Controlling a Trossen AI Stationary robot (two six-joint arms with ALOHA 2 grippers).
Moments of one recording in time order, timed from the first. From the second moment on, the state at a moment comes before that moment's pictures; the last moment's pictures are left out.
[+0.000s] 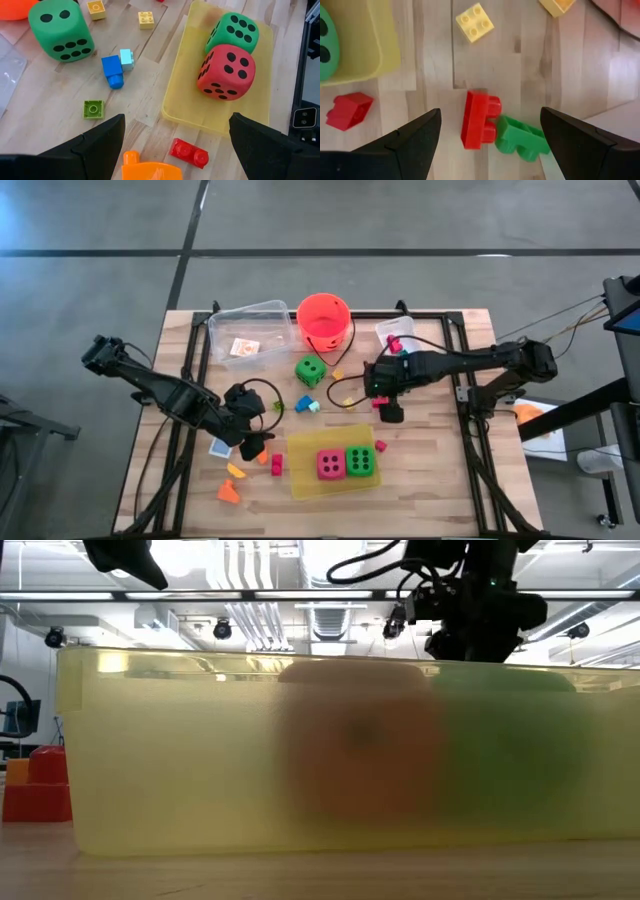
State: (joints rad) left arm -0.48 1.25 1.16 -0.92 -0.39 -0.84; right arm -0.02 1.49 1.09 -0.89 0.10 -0.01
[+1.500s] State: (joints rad) left arm -0.48 1.25 1.14 -0.69 -0.52 -0.68; right arm -0.08 1.67 0.94 -0.71 0.07 0.02
